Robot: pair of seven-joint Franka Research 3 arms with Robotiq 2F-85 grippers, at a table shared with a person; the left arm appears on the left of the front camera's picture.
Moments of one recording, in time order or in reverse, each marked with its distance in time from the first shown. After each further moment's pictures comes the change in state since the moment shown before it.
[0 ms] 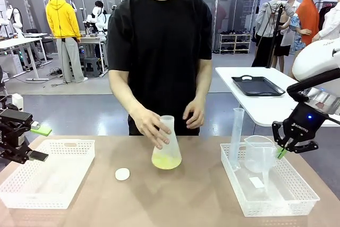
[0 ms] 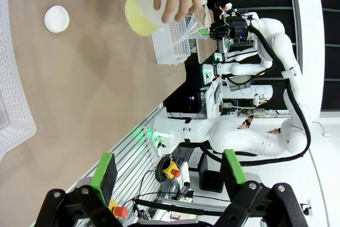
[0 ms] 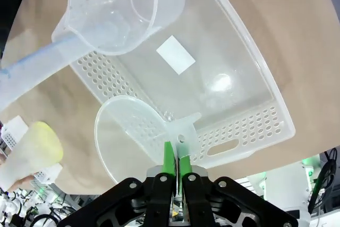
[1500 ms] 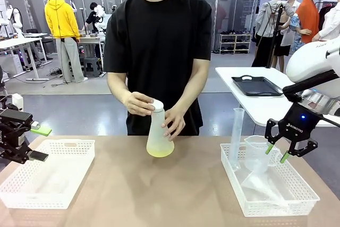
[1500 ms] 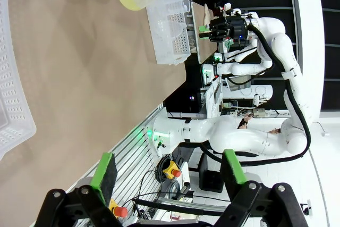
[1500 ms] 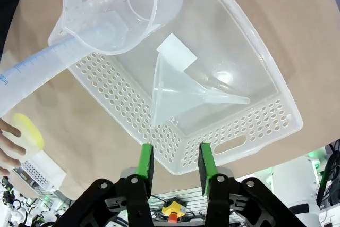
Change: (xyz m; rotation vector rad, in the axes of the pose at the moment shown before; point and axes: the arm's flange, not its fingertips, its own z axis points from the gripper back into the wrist) left arm 0.000 0.000 0.000 0.000 0.000 0.000; right arm -0.006 0.010 -0.004 -0.017 0.000 -0.048
